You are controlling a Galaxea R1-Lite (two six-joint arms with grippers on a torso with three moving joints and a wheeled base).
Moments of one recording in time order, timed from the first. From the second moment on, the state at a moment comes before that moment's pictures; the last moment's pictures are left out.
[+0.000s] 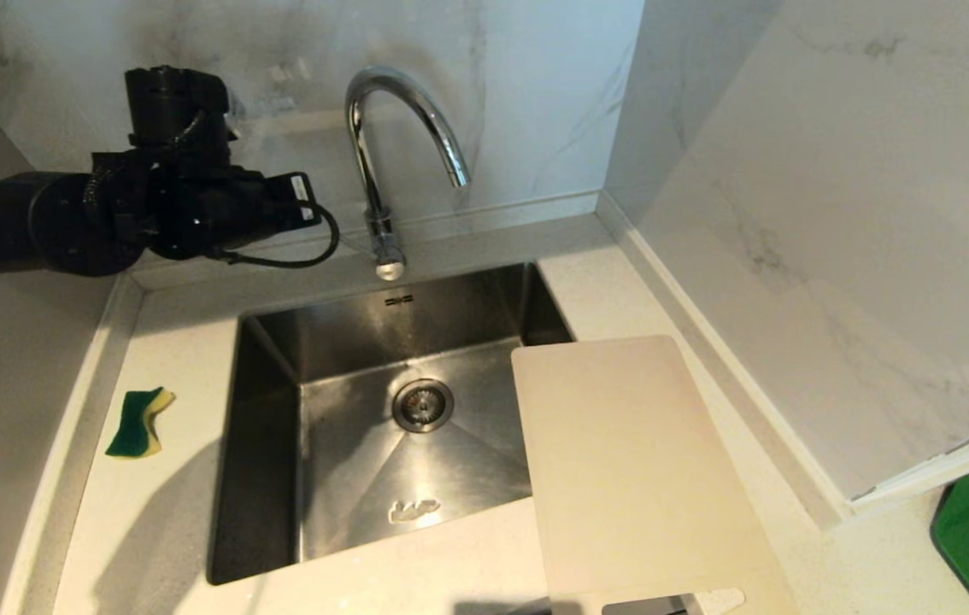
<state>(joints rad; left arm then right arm) -0.40 1.97 -1.79 -0.06 0.42 -0.26 0.00 0.00 0.00 0.00 0.00 0.03</state>
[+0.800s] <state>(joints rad) -0.47 2.15 -1.95 -0.17 0.72 -0.47 0.00 0.00 0.00 0.00 0.00 0.03</state>
